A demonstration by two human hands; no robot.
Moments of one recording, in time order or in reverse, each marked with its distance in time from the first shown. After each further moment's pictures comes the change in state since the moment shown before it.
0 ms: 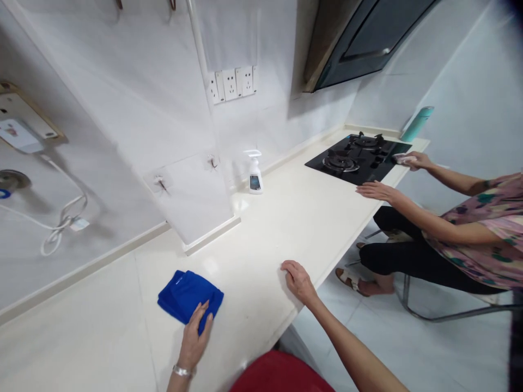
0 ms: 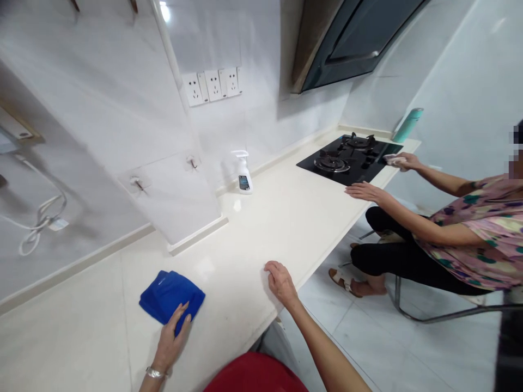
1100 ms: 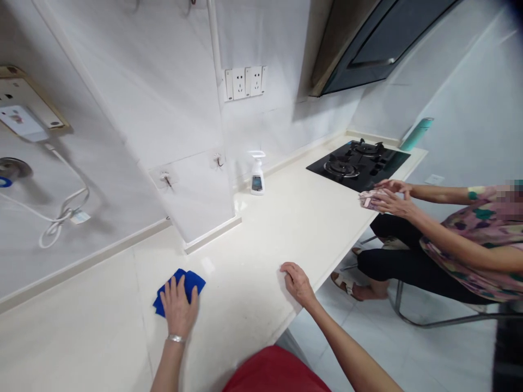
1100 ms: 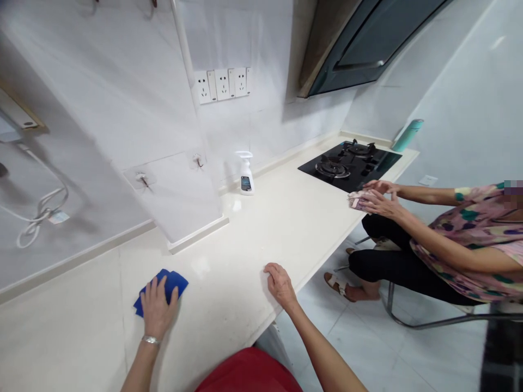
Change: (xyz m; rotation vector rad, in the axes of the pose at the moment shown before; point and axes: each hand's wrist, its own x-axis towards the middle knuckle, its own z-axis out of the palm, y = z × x) left_hand 0.058 0.005 -0.021 0.659 0.347 0.053; right_hand 0.000 0.003 0.002 0.002 -0.005 -0.006
